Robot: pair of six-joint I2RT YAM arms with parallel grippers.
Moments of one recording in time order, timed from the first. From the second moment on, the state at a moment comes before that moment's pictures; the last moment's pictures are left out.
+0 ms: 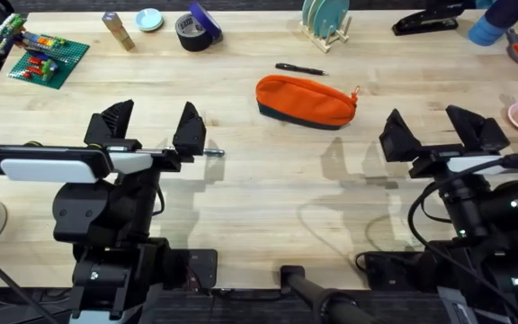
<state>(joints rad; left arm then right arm) -0.01 0.00 0.01 -0.02 0.01 0.00 0.00 0.00 0.01 -0.10 -0.03 0.00</state>
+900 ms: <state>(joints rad) -0.01 0.02 0.01 -0.01 0.01 0.00 0.00 0.01 0.02 -0.10 -0.02 0.00</state>
